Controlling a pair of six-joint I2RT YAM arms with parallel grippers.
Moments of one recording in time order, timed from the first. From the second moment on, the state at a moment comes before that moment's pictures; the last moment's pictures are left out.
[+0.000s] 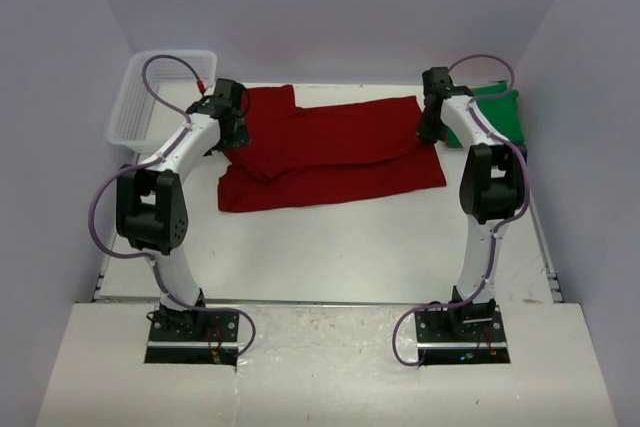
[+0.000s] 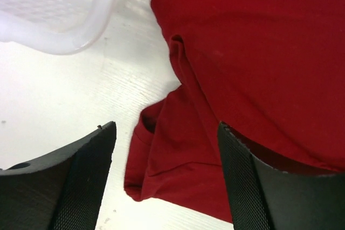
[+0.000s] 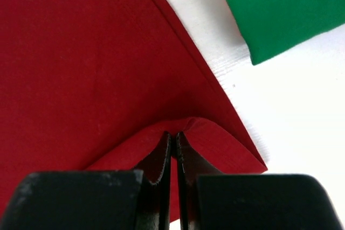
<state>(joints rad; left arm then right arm) -0.20 1.85 1.52 -0.73 -0.39 -0.49 0.09 2.15 1.82 -0.82 0.26 0.51</state>
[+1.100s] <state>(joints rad) -0.35 1.53 1.02 -0.63 -0.20 -0.50 0.22 1.92 1.65 -0.76 0.13 0.42</state>
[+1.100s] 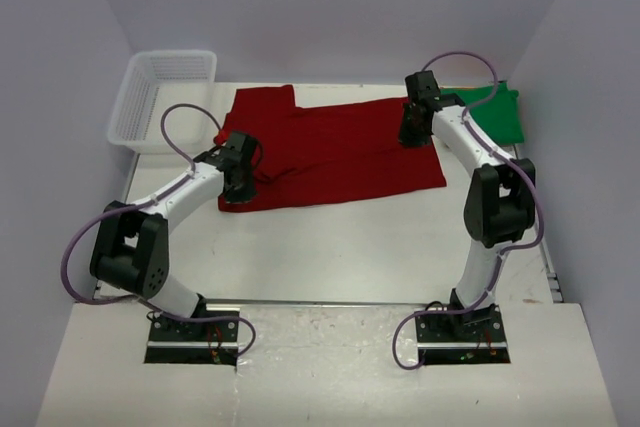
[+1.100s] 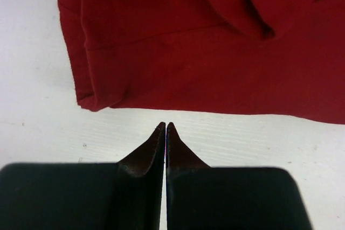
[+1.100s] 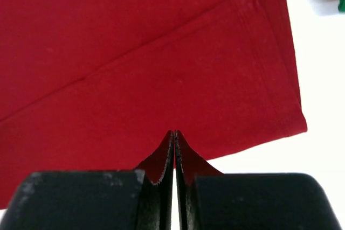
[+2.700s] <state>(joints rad) -0.19 1.79 1.09 -0.81 -0.43 -0.67 0.22 2.08 1.53 -0.86 0.09 0.59</state>
